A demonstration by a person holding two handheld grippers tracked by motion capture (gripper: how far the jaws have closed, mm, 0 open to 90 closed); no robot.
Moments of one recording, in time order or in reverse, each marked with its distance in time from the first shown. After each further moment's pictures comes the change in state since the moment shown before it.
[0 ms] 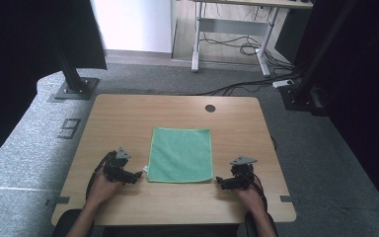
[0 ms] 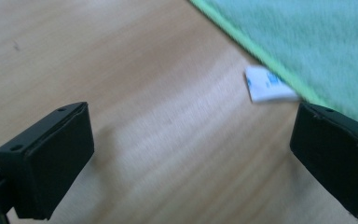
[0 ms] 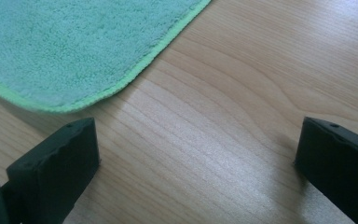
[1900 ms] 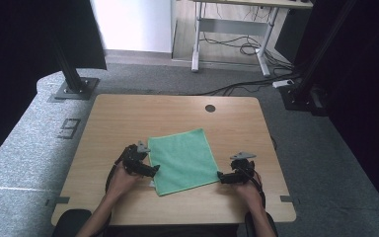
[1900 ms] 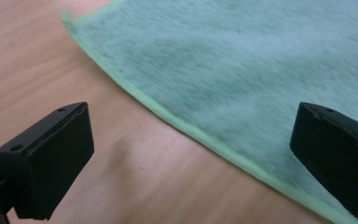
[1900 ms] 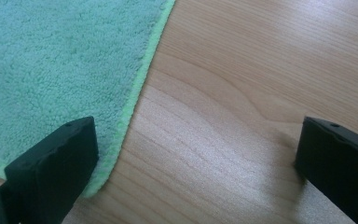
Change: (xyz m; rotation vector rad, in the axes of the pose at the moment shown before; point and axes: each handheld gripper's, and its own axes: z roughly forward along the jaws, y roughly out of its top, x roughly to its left) left arm -0.036 0.046 0.027 -0.010 0.009 0.052; right arm -0.009 0.010 0.008 0.032 -0.075 0.045
